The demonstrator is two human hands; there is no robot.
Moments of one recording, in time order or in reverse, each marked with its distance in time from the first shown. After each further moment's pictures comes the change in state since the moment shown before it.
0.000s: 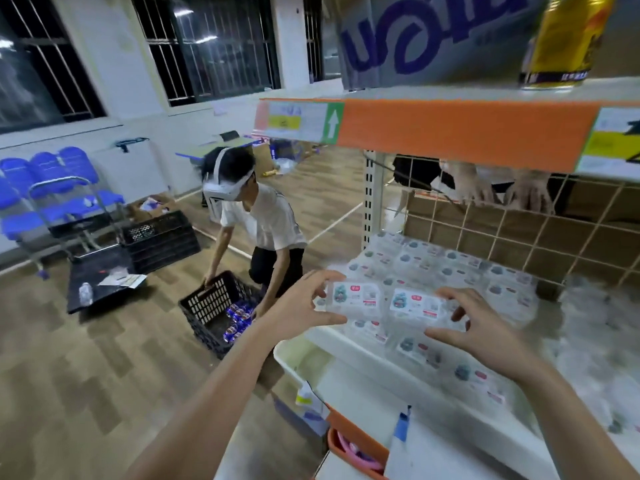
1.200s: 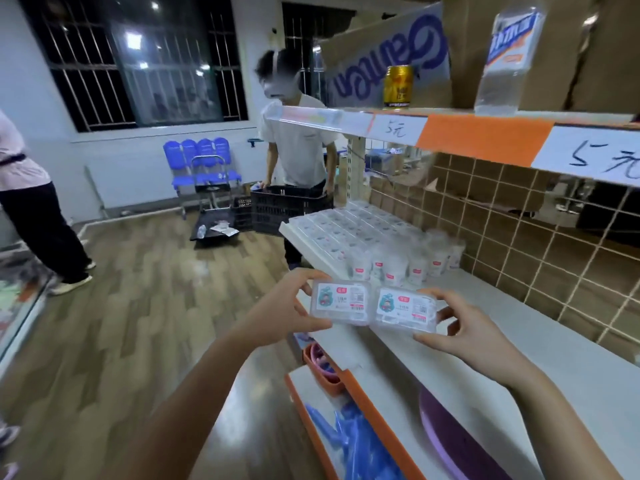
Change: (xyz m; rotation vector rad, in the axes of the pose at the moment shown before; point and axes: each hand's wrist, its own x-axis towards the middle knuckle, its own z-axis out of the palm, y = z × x) left_hand -0.254 0.376 0.315 0.050 0.411 -0.218; right_hand -0.300 0.186 -0.242 0.341 -0.308 -0.436
